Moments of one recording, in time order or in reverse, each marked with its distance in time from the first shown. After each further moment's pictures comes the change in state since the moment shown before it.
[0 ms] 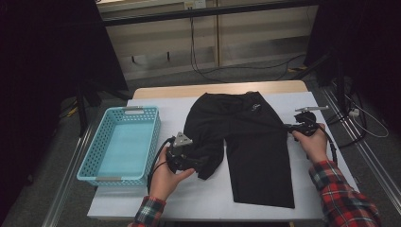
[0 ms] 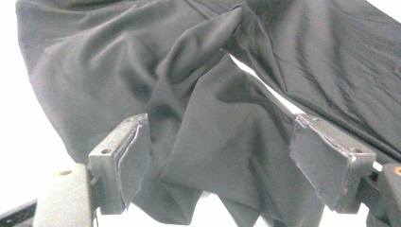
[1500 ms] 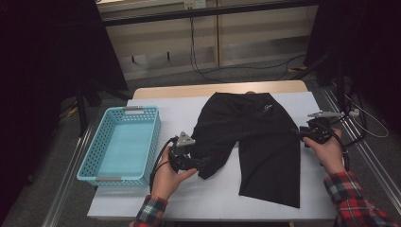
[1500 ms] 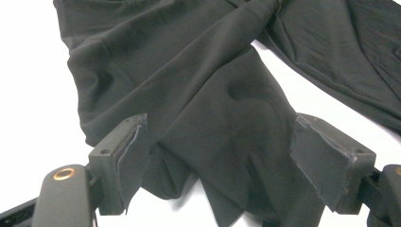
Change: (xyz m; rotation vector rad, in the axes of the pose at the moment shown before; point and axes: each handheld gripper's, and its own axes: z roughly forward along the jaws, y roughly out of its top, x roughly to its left) left arm -0.004 0.003 0.006 0.003 -0.012 0.006; right arm -0.002 -0.019 -0.038 -0.035 -0.069 -0.043
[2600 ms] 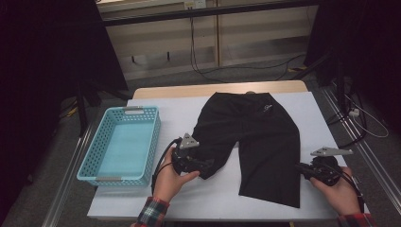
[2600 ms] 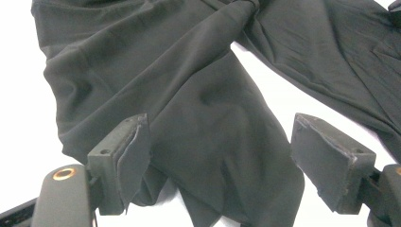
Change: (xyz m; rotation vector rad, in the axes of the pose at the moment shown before) left arm -0.012 0.003 -0.001 -0.004 -0.026 0.030; right arm 0.049 -0.076 -0.068 0.105 0.105 -0.061
